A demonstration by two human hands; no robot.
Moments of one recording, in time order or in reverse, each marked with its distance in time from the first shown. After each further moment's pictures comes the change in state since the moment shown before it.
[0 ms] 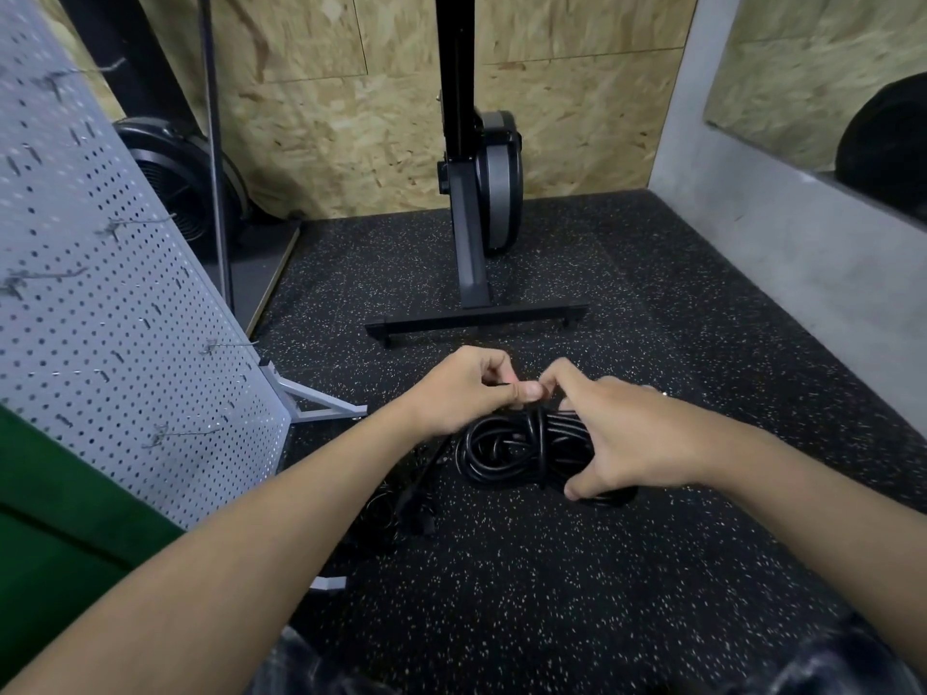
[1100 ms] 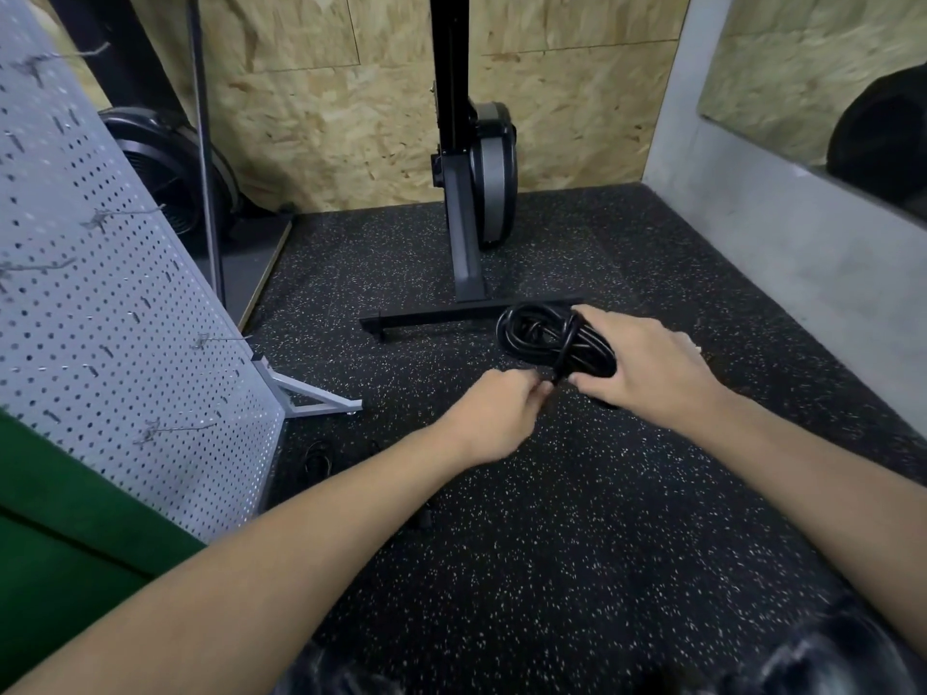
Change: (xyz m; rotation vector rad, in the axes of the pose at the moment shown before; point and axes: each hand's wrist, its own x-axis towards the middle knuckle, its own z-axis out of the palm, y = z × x) left_hand -0.002 0.008 0.045 0.489 0.032 -0.004; right_hand 0.030 0.049 0.003 -0.072 0.546 0.105
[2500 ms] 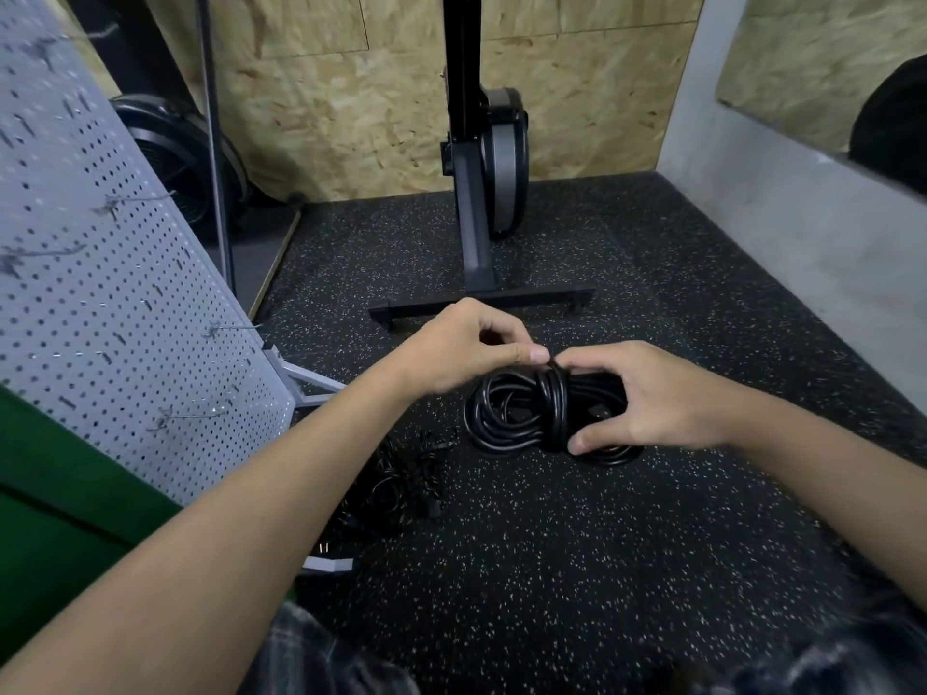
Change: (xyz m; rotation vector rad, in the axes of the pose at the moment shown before) left_hand -0.001 -0.022 -0.068 -0.339 -0.014 0.168; right_hand -0.017 -0.024 -0.020 0.498 -0.463 -0.141
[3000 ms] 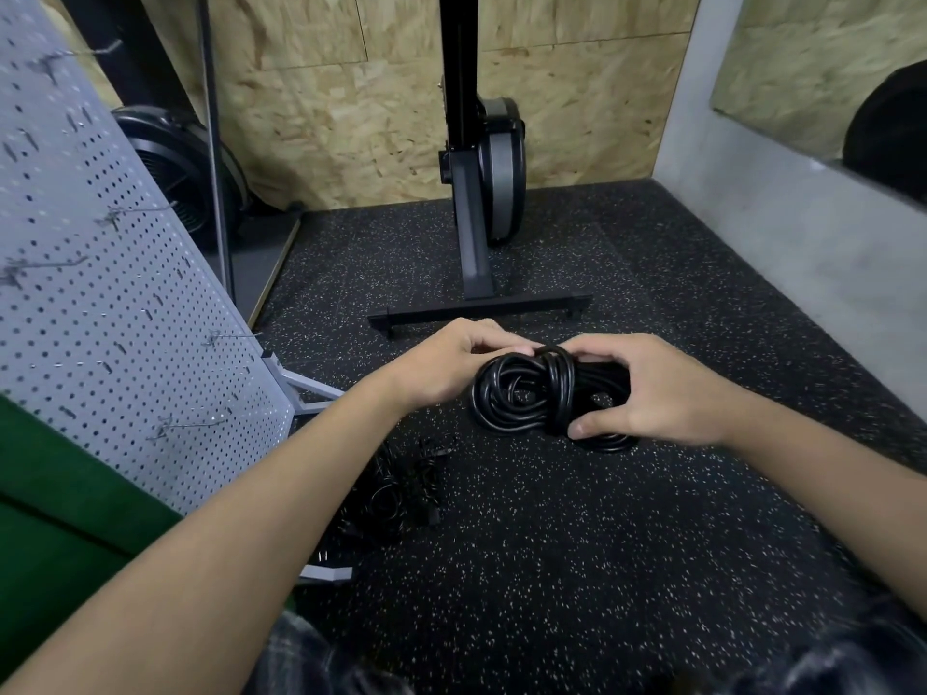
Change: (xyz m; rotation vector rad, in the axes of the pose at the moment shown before) left_hand 0.001 -0.018 0.001 -0.136 -0.016 -0.070; right_hand -0.001 0.002 -0.005 0.010 0.142 0.044
